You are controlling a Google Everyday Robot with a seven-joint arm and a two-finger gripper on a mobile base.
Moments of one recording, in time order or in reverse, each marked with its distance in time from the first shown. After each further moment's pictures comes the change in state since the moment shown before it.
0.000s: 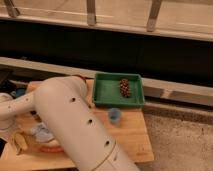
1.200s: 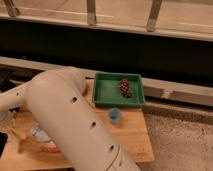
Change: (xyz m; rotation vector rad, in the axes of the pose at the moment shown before) arm -0.009 -0.011 -0.083 0.187 -0.033 -0.005
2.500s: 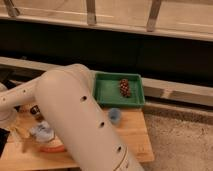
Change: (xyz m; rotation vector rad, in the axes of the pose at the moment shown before) arm 0.015 -0.012 0.006 -0.052 -0.007 0.071
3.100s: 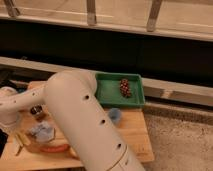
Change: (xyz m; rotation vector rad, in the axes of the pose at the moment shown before) arm 0.012 0.009 0.036 -0.110 0.011 0.033
